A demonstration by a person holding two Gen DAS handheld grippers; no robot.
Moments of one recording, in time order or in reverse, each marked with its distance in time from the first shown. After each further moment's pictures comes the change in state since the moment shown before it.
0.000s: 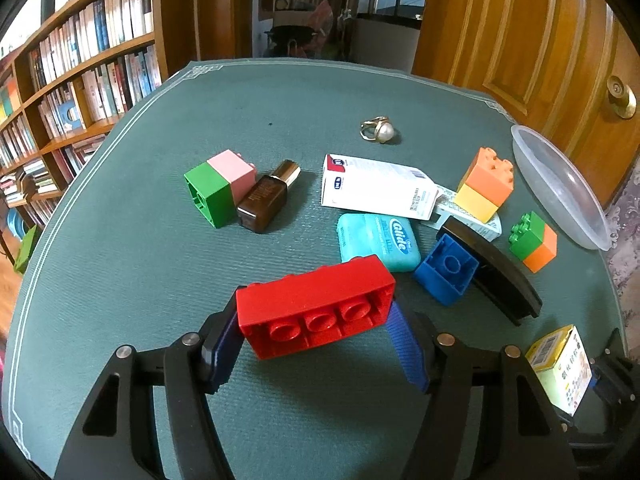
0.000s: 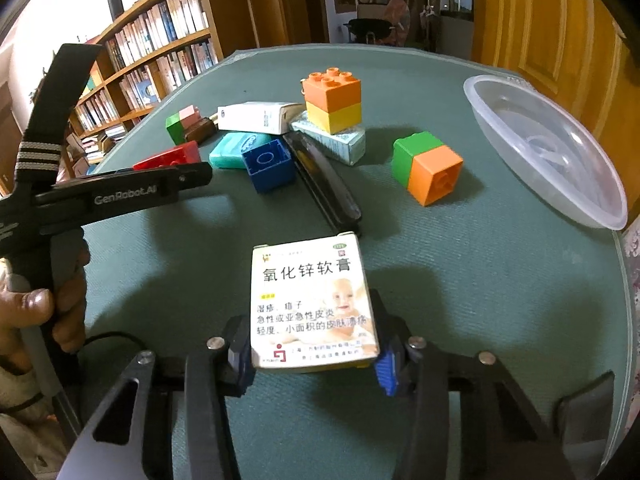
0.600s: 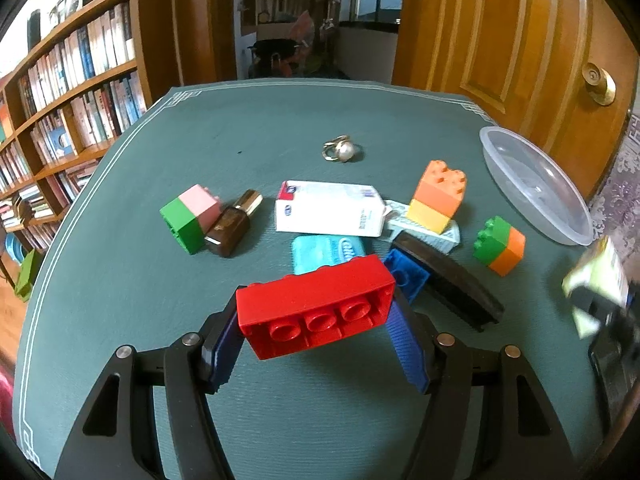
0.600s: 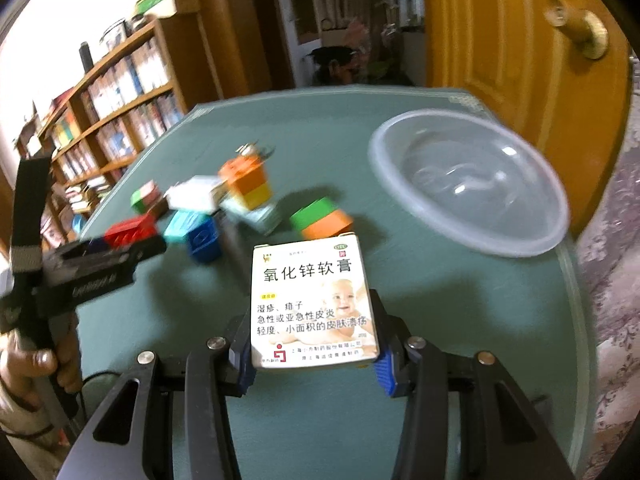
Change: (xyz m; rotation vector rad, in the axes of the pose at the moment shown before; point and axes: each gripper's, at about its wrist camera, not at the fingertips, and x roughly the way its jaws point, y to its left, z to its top) left arm -0.020 -0.031 0.009 0.066 -0.043 -0.016; right arm -0.051 -0.066 0.024 0.123 -0.123 -0.063
